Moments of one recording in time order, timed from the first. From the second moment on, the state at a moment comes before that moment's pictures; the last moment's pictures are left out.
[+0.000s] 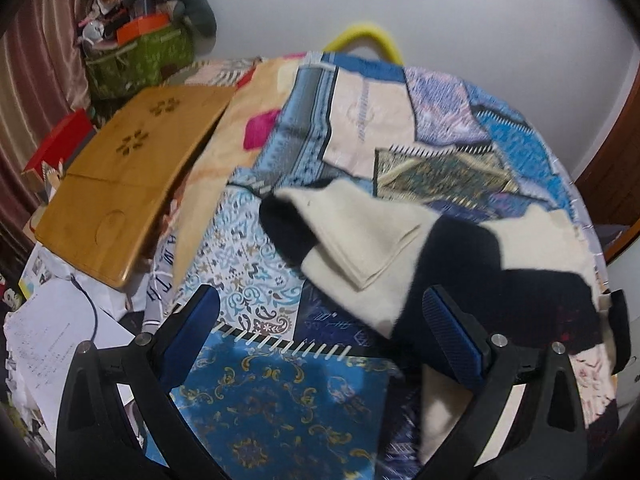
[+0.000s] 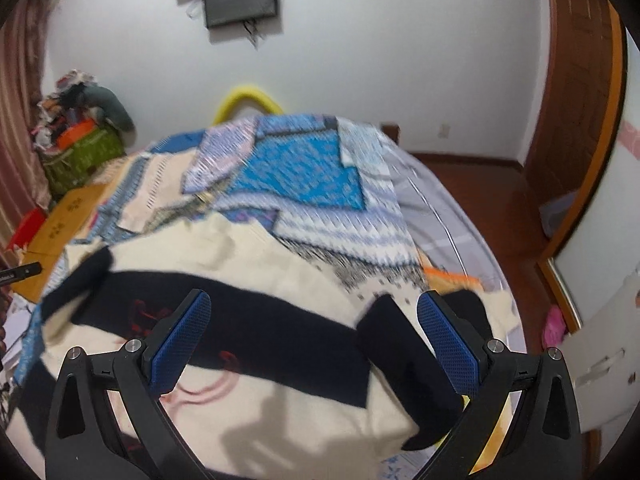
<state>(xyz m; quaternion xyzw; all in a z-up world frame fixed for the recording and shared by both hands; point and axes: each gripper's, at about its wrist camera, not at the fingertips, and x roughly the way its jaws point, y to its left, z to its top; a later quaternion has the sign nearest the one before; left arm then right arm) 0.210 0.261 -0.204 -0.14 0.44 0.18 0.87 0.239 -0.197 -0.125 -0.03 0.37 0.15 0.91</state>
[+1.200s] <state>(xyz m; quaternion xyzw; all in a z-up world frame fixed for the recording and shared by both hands) 0.290 0.311 -0.270 -0.31 0.48 0.13 0.81 0.300 -0.298 -0.211 -0.02 0.48 0.02 0.88</state>
